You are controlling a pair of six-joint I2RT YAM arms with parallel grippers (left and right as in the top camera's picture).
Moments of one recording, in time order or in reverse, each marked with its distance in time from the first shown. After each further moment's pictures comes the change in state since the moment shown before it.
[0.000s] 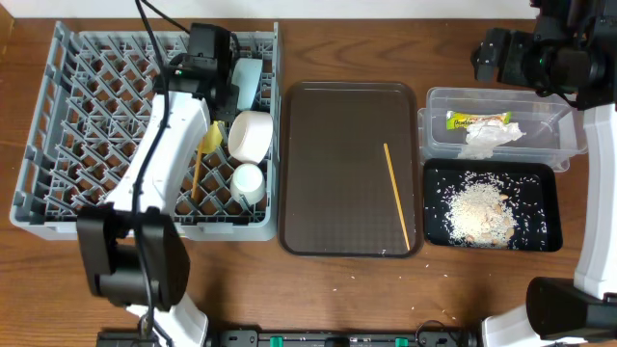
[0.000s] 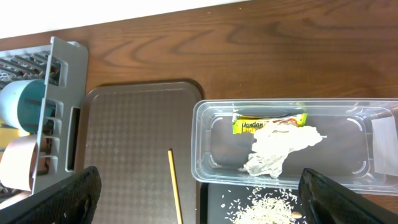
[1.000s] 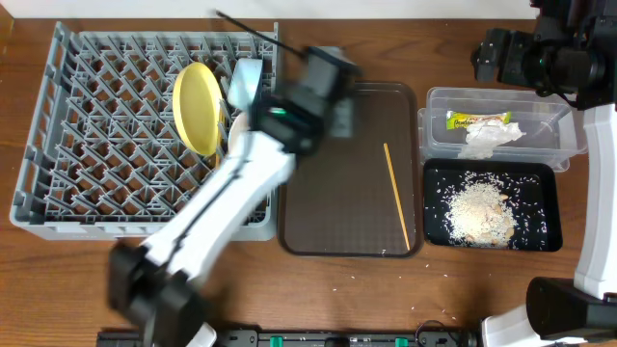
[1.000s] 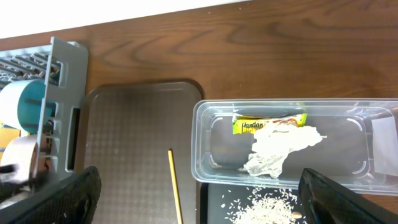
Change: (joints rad) left arm -0.497 -0.071 0.030 0.102 0.163 -0.538; right arm 0.000 0.000 0.000 0.000 0.000 0.000
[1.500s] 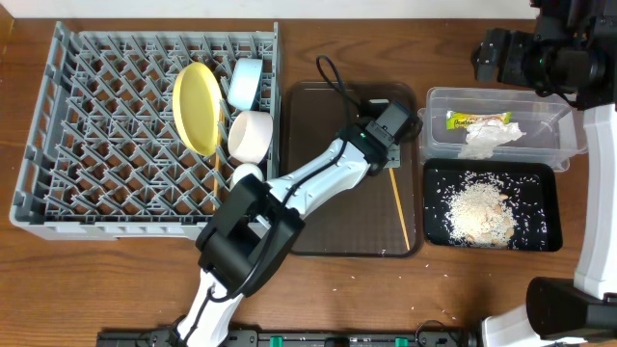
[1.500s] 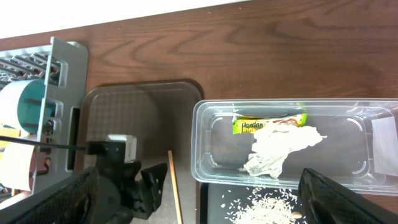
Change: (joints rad) left arm -0.147 0.383 -0.005 0.238 -0.032 -0.249; right arm 0.000 0.000 0.000 0.000 0.000 0.000
